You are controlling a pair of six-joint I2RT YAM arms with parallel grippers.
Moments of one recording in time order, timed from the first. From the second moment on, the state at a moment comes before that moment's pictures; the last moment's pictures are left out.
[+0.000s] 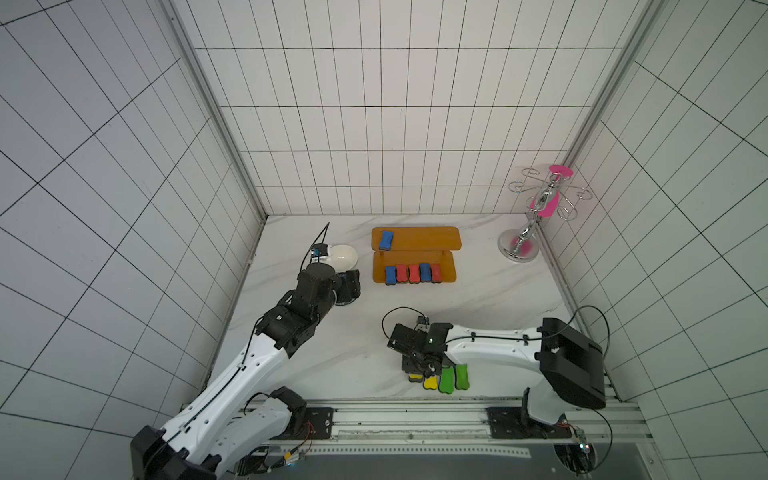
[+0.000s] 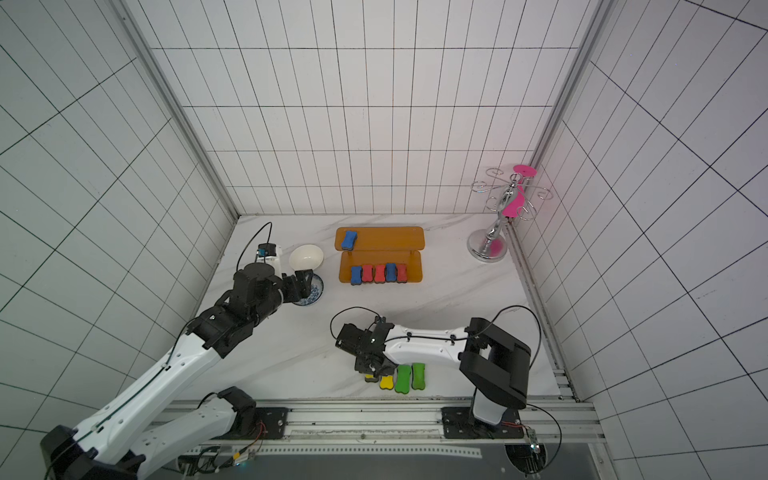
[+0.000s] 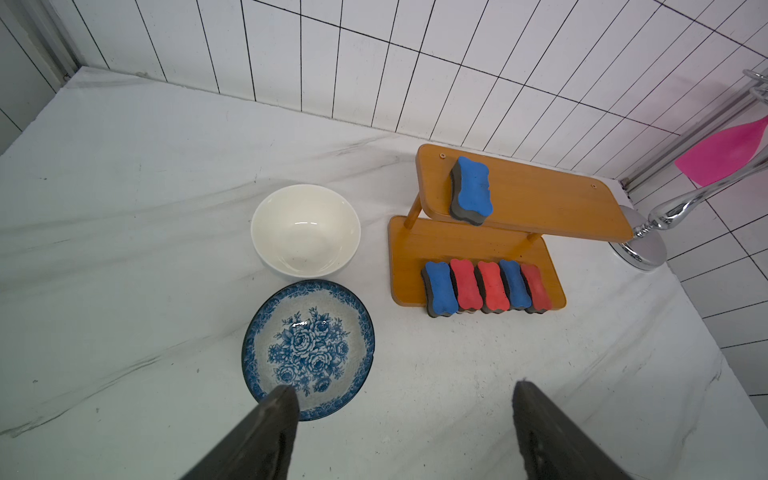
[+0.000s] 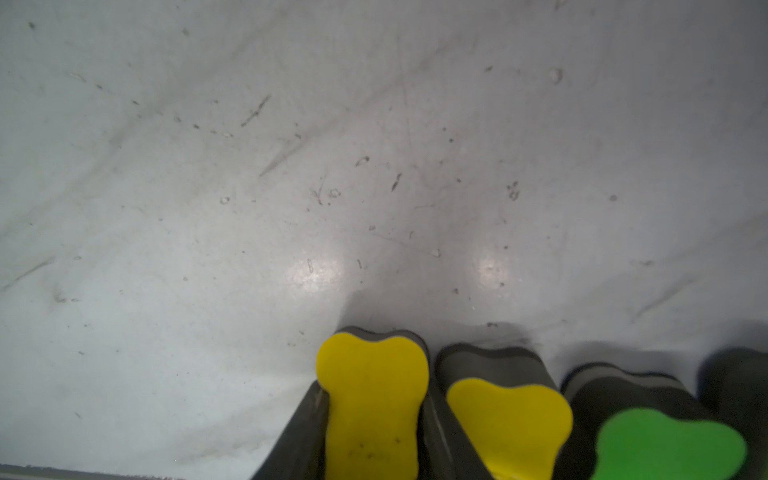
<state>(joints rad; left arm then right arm) -0.51 0.95 0.87 -0.44 -0.21 -0.49 1.30 1.66 0.99 -0.71 0.10 1.26</state>
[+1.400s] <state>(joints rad) -0.52 1.25 1.08 -0.43 -0.20 -0.50 1.09 1.41 1.03 -0.71 0.33 0.77</state>
